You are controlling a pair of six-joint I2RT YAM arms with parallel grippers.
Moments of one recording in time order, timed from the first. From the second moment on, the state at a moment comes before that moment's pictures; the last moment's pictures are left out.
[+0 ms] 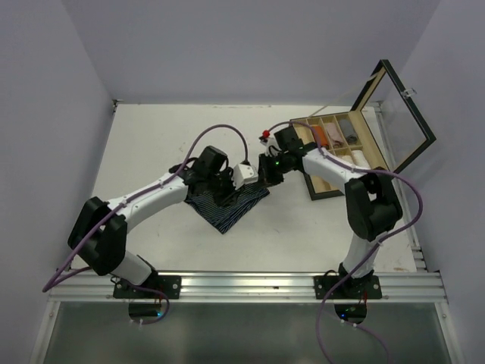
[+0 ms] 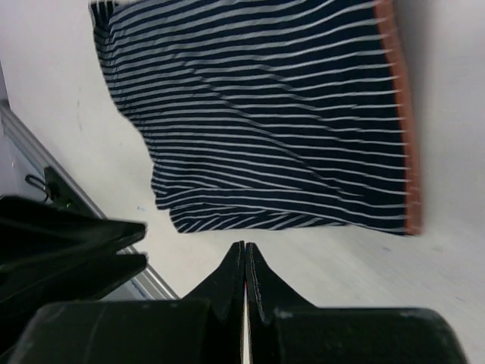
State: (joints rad) left arm -0.66 1.51 1.05 -0.45 0.42 0.41; right arm 0.45 1.81 1.27 -0.49 -0.55 0.38
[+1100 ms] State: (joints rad) left arm 0.31 1.64 0.89 -0.53 1.02 0.17; right arm 0.62 1.93 1.54 -0.55 -0.55 0.03
